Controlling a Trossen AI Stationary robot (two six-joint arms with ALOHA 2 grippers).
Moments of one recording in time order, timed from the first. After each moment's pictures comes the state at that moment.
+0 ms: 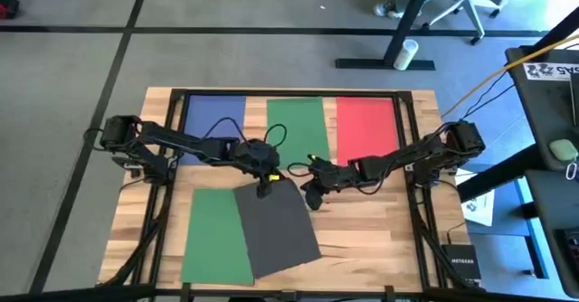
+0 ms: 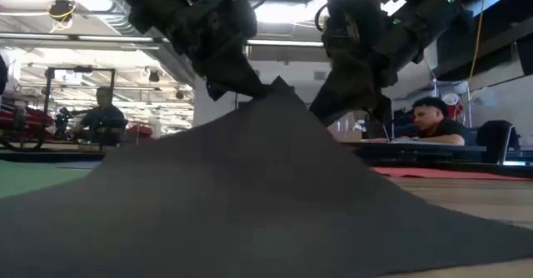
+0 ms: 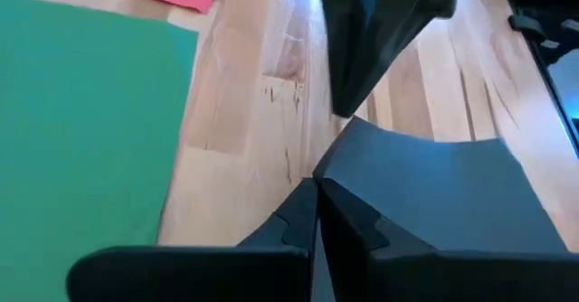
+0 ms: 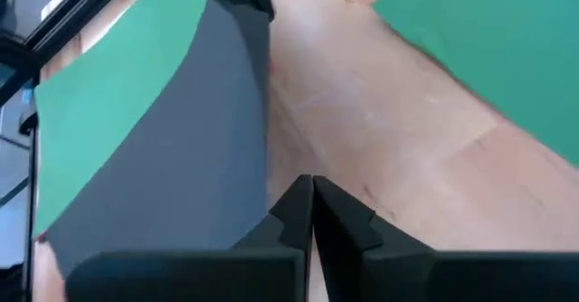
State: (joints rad) left arm 0.00 1.56 0.87 0.03 0.10 -0.20; right arm 0.19 1.60 0.78 0.10 0.10 0.80
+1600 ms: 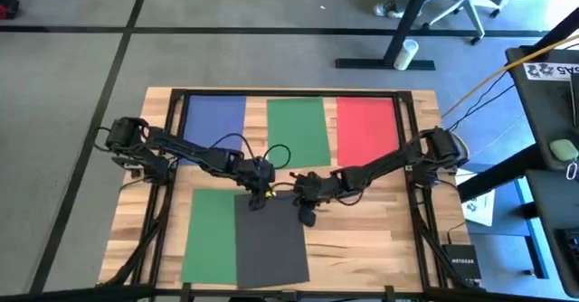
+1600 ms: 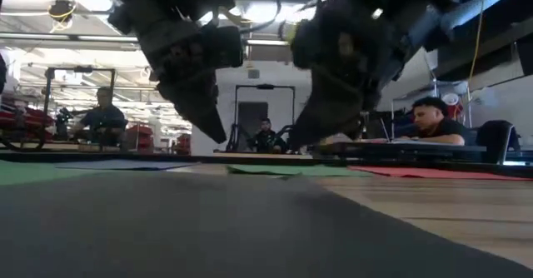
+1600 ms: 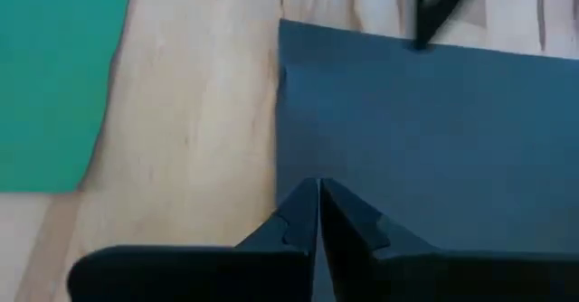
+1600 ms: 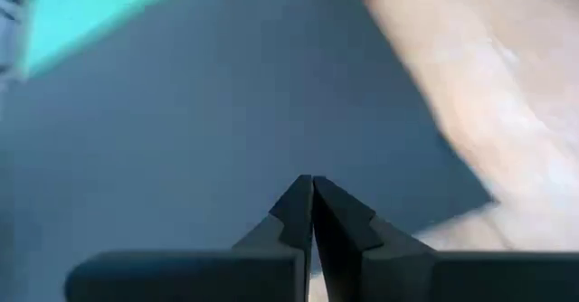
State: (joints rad) left arm -0.10 1.61 0.87 -0.18 0.03 -0.26; right arm 0.21 1.86 0.96 0.06 0.00 0.58
